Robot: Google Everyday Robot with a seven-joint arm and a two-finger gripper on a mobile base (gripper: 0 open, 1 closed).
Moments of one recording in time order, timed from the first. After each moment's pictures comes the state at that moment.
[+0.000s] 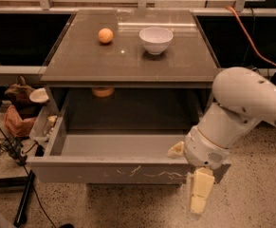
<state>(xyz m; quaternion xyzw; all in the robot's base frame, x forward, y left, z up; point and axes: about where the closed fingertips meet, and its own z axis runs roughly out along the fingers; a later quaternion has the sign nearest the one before) 0.357 -0.110 0.741 -0.67 0.68 0.28 0.05</state>
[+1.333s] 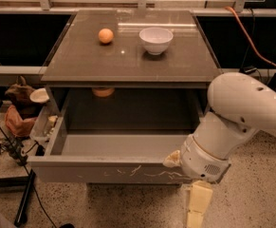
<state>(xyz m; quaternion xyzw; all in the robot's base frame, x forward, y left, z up) 0.329 -0.092 0.747 -0.68 0.68 0.27 0.04</state>
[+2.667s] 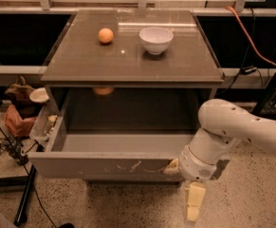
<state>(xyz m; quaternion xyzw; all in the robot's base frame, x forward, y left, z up) 0.371 -0.119 0.639 -0.69 0.66 0.28 0.04</state>
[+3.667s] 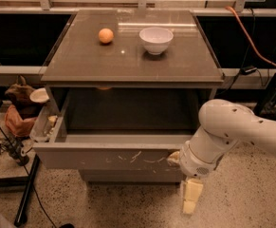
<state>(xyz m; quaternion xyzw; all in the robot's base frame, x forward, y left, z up) 0.397 -0.122 0.636 -0.69 0.69 0.21 0.07</state>
